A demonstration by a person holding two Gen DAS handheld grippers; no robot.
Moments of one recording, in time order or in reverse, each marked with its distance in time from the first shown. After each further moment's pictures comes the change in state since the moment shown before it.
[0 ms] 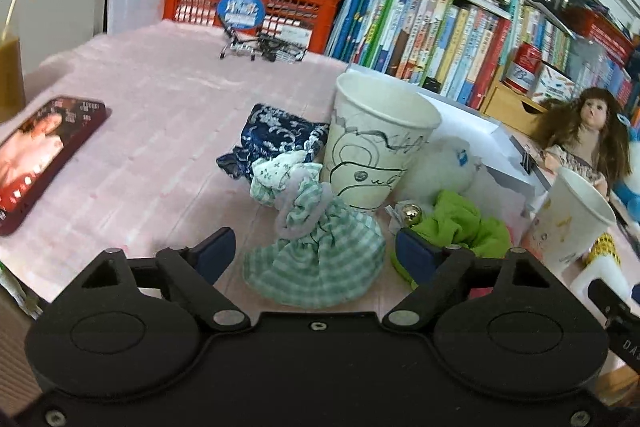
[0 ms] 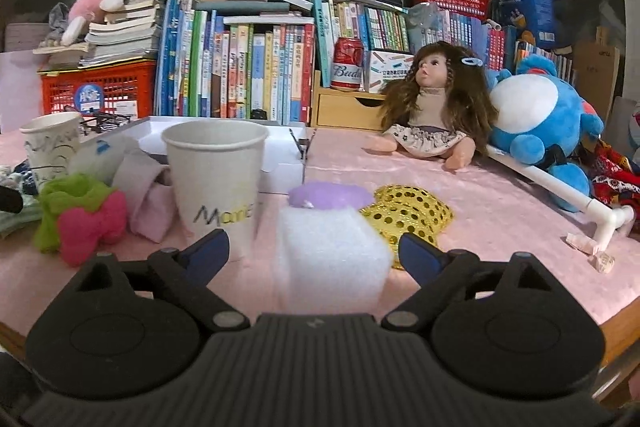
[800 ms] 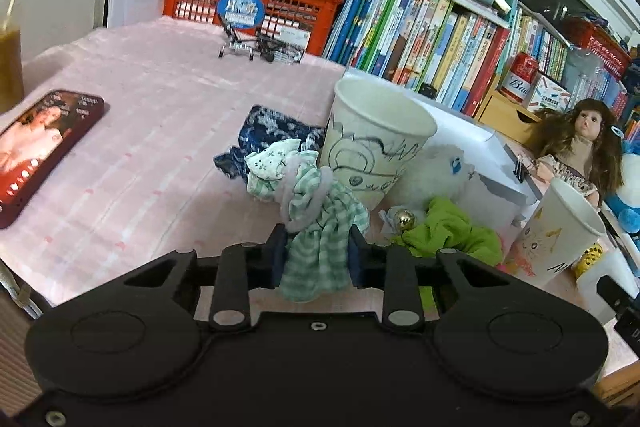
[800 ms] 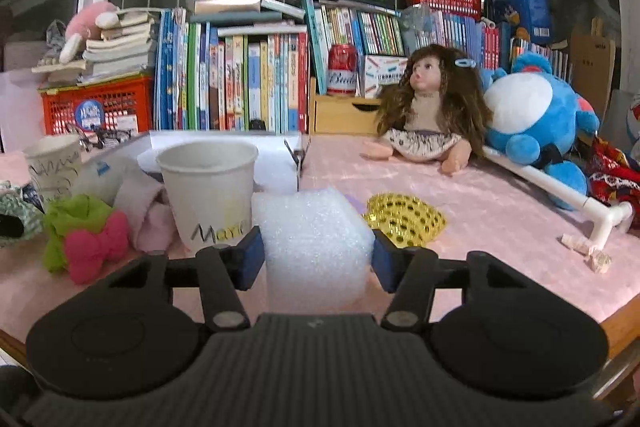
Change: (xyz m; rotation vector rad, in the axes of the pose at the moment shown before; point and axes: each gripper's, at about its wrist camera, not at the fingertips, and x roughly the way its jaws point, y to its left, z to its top) left arm -0.008 0.001 0.001 -0.022 -0.018 -0.026; right arm -0.013 -0.012 0.012 0.042 -0.020 0.023
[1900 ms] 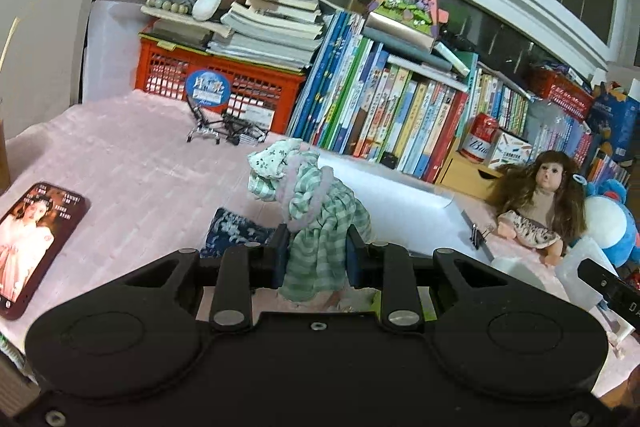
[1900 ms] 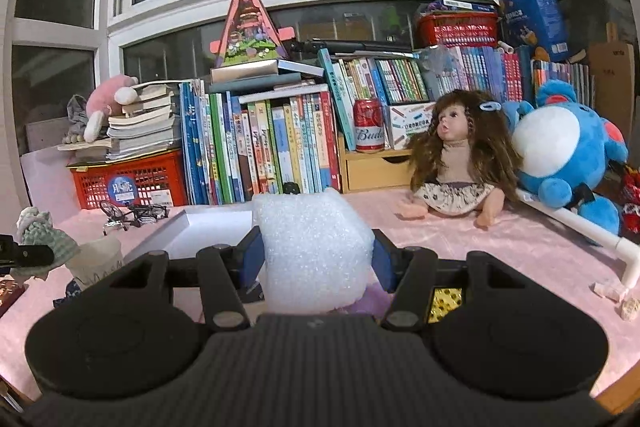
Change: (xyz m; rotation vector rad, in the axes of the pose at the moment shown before) left arm -0.038 -0.021 0.054 0.033 -0.154 -0.092; right arm -0.001 -0.005 0.061 0.106 -0.096 0.115
